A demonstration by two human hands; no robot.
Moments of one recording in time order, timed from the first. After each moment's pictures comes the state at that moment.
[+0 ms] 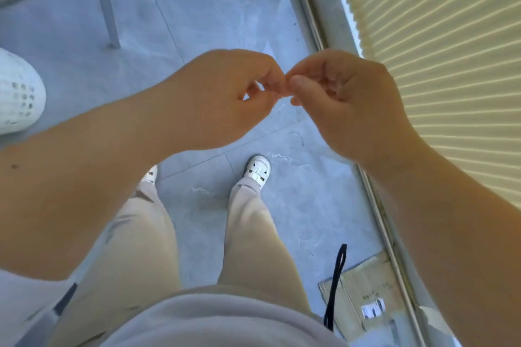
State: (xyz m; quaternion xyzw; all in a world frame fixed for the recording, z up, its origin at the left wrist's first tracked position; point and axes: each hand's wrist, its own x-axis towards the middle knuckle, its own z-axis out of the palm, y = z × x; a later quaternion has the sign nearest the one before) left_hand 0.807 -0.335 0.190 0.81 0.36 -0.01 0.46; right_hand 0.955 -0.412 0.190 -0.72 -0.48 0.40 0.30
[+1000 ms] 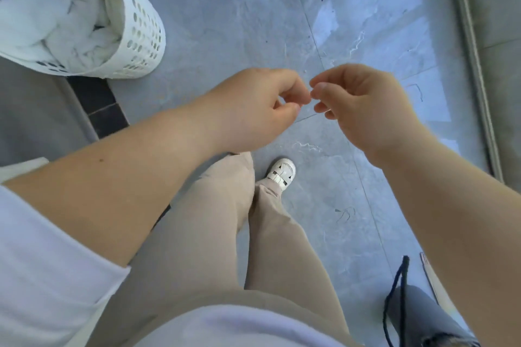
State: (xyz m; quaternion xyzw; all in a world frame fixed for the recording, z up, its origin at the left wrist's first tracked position) left_hand 0.407 -0.369 0.121 0.75 0.40 -0.09 0.51; right_hand 0.553 -0.439 0.108 -0.79 -0.33 0.47 0.23
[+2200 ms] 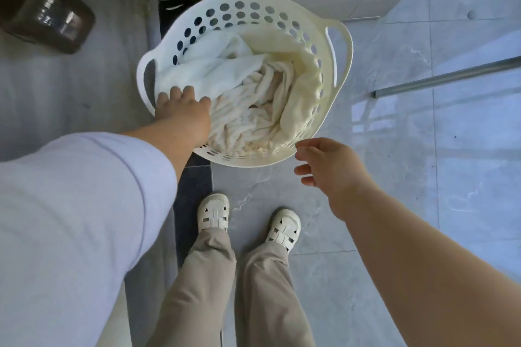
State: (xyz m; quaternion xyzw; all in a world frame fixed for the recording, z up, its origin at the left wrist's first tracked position) left_hand -0.022 -0.066 -0.141 0.69 0.61 -0.37 0.13; right_hand 0.197 -0.145 -0.067 -0.76 -0.25 0.59 0.14
